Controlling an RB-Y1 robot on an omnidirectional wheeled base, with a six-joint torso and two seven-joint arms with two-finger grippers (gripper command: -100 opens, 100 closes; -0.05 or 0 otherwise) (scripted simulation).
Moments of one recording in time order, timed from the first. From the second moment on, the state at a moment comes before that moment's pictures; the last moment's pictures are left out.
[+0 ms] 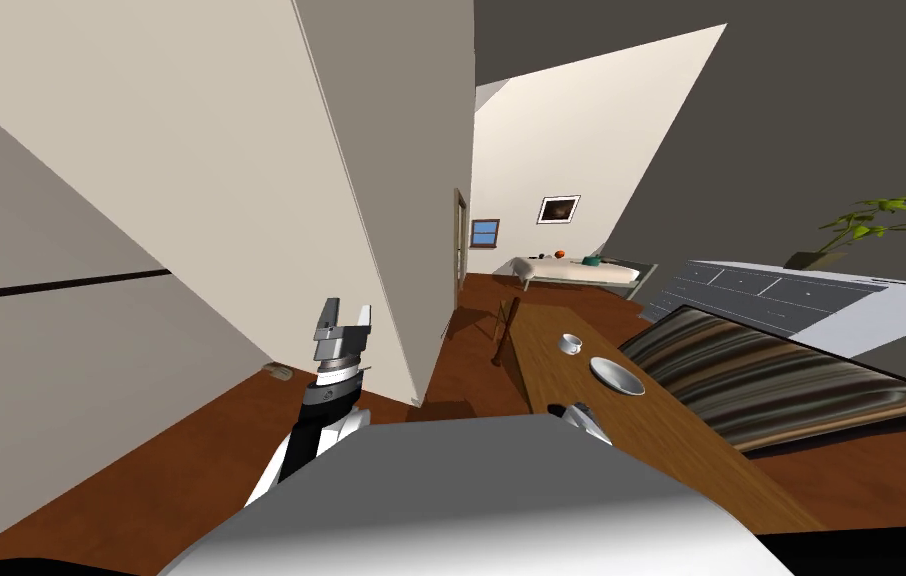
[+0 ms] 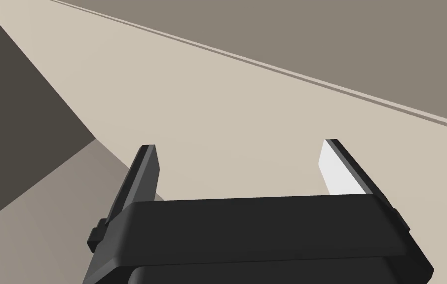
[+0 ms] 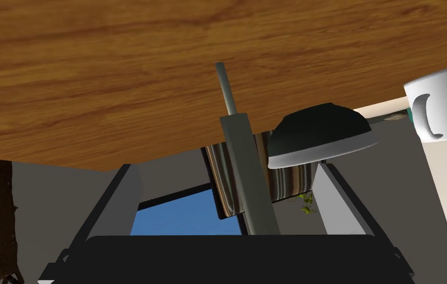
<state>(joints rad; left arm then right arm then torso) 0.54 0.02 -0.03 -2.34 -0.06 -0.54 0.16 0.08 -0.27 -0.23 -0.93 0.94 0.75 -0.60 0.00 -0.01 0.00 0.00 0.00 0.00</state>
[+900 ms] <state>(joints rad) 0.54 0.02 -0.03 -2.34 -0.06 -0.54 0.16 0.00 -0.25 -0.23 -0.74 1.09 0.96 -0.67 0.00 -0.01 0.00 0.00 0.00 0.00</state>
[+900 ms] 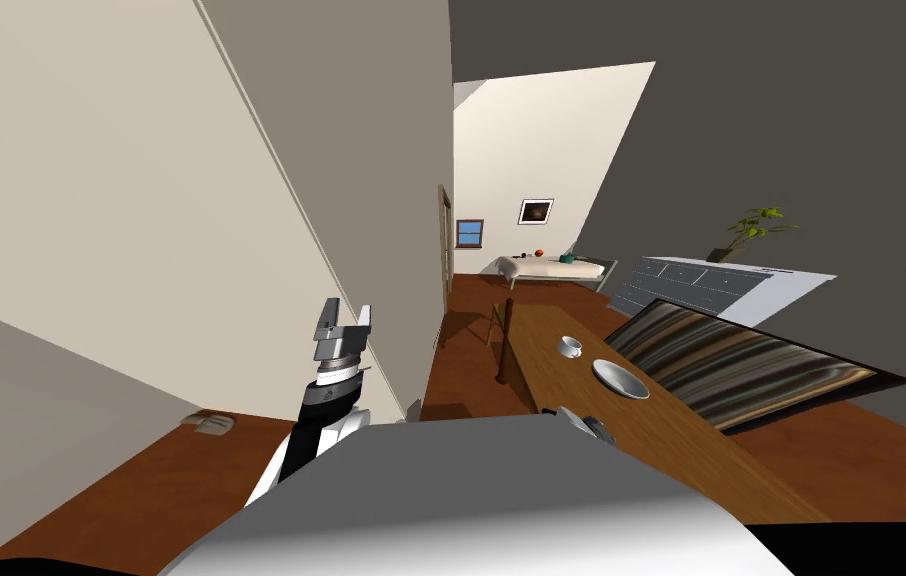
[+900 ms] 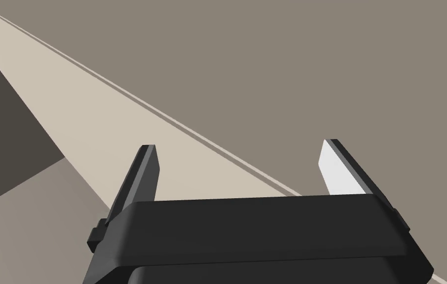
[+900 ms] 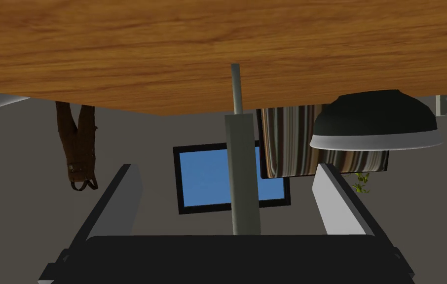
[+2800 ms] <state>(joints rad) 0.54 0.02 -0.03 -2.34 -0.06 -0.54 0.16 0.13 -0.05 -0.23 -0.89 1.46 0.86 -0.67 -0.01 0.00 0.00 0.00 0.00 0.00</state>
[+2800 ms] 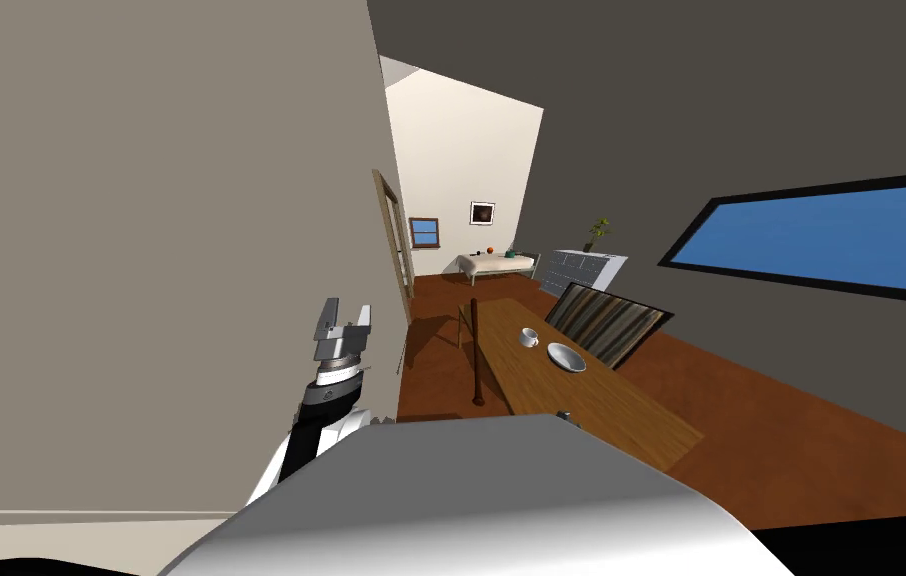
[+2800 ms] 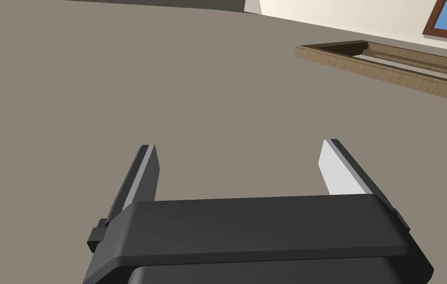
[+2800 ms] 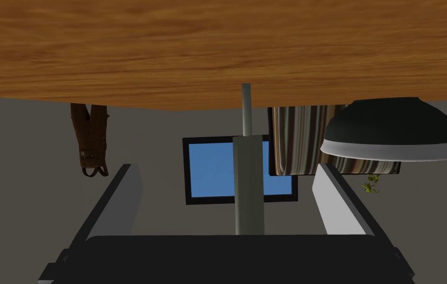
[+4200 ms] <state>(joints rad) 0.54 0.02 -0.03 -2.34 -0.06 -0.54 0.16 0.20 0.03 -0.24 -1.00 1.58 0.81 -0.65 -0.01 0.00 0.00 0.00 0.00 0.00</state>
